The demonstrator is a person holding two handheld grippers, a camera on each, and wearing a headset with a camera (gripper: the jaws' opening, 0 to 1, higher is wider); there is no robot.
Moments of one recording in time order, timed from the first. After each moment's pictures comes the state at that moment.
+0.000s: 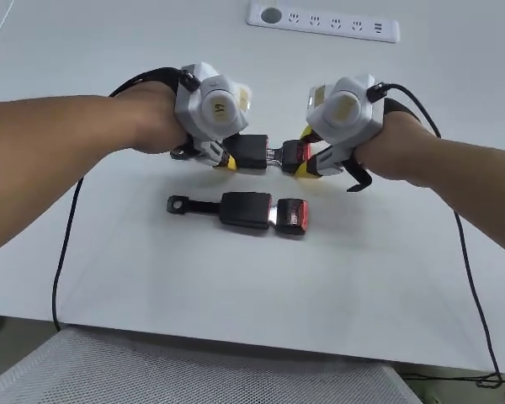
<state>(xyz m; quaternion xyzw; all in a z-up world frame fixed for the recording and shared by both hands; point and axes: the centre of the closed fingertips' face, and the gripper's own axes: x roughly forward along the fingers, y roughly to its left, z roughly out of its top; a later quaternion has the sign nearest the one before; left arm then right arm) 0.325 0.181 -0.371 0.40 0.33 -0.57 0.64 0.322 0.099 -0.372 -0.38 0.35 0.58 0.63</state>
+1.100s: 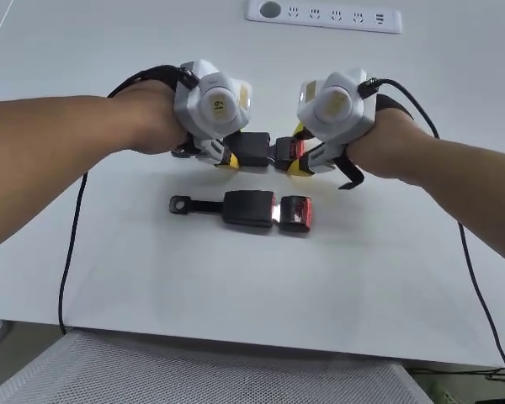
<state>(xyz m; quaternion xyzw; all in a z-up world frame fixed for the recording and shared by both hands) 0.312 0.177 -0.365 0.41 0.33 -0.57 0.63 0.308 0.113 -0.366 -0.36 0.35 0.57 0.65</state>
